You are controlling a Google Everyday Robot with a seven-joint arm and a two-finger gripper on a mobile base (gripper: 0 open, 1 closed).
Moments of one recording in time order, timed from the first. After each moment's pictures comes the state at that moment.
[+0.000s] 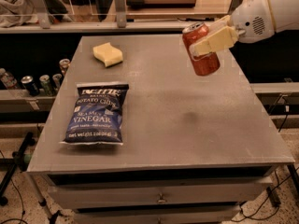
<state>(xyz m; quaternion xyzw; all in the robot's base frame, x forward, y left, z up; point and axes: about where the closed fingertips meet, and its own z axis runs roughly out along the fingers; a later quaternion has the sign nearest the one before) 0.590 -0.145 0.983 -0.47 0.73 0.29 0.39</state>
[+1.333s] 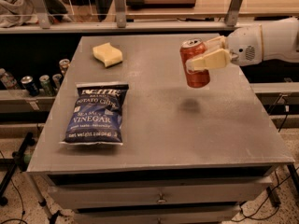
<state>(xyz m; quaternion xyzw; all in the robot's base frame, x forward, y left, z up) 0.596 -0.147 0.937 -0.45 0.70 0.33 0.45</state>
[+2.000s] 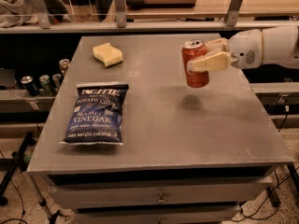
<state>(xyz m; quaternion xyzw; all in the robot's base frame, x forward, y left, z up) 0.602 -0.152 0.930 -0.45 0.67 0.34 0.47</state>
